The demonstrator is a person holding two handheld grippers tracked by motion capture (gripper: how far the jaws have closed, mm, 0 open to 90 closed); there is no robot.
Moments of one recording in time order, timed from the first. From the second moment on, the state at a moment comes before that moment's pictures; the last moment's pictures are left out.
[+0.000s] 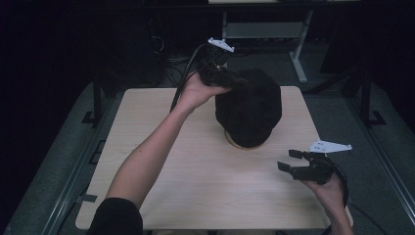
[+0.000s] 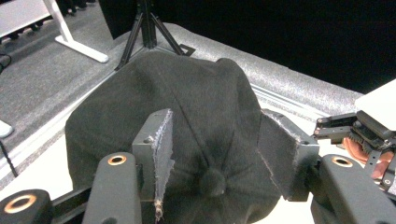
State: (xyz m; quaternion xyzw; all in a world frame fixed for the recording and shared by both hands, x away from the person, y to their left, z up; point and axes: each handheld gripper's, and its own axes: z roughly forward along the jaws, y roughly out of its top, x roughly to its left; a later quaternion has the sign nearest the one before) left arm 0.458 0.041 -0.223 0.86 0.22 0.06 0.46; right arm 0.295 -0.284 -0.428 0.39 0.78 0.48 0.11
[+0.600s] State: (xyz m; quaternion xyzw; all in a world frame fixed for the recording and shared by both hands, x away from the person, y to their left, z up) left arm 0.442 0.086 -0.243 0.85 0.24 0.07 0.47; right arm 0.297 -0.268 -0.429 0.38 0.79 0.47 0.12
